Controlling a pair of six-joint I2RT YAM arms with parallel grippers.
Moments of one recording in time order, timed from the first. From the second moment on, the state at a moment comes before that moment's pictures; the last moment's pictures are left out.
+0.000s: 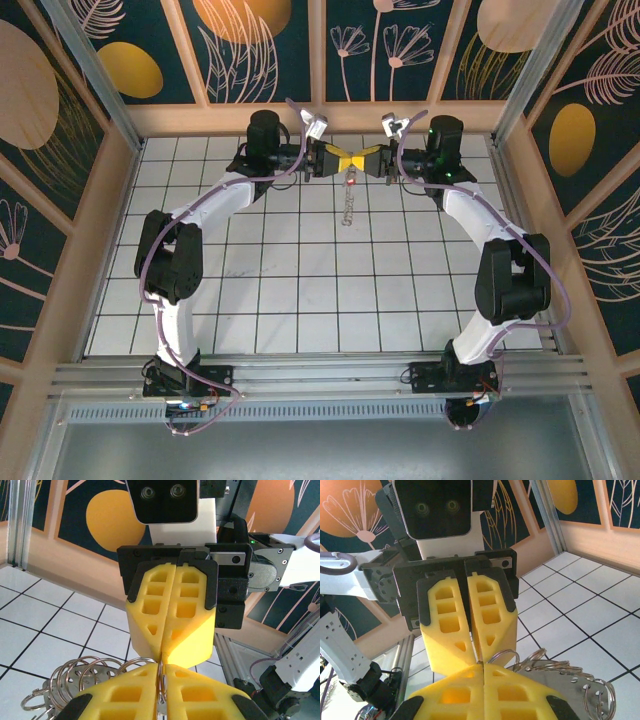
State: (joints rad) left arm -0.45 1.98 1.59 0.29 1.14 -0.34; right arm 0.19 1.68 1.29 0.18 -1.23 0.23
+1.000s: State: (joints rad) left arm -0.46 1.98 1.42 0.78 1.02 -0.65; right arm 0.21 1.68 1.23 0.45 -1.17 0.45
